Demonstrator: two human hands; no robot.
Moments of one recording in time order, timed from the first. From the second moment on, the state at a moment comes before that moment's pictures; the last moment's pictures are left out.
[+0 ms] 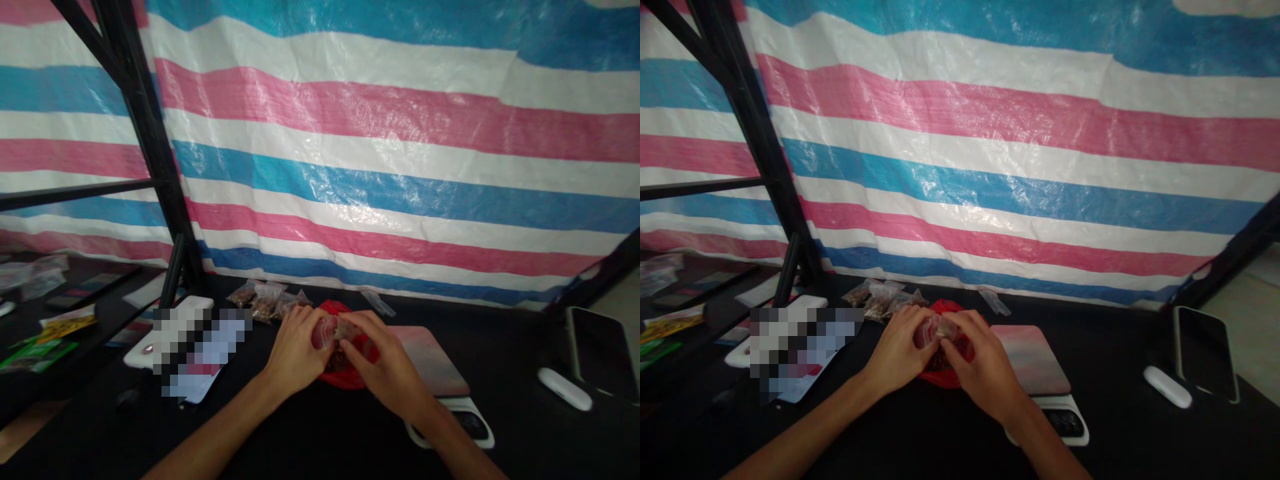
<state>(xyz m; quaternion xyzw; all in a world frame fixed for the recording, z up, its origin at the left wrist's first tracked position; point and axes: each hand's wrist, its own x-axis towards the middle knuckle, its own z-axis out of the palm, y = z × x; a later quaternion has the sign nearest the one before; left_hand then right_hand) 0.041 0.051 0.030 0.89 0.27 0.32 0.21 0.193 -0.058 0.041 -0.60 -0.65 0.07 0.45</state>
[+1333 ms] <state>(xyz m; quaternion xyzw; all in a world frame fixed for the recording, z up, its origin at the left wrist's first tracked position) 0.050 0.059 0.008 0.67 0.34 0.34 0.56 0.204 -0.063 0.041 -0.68 -0.70 0.03 0.23</state>
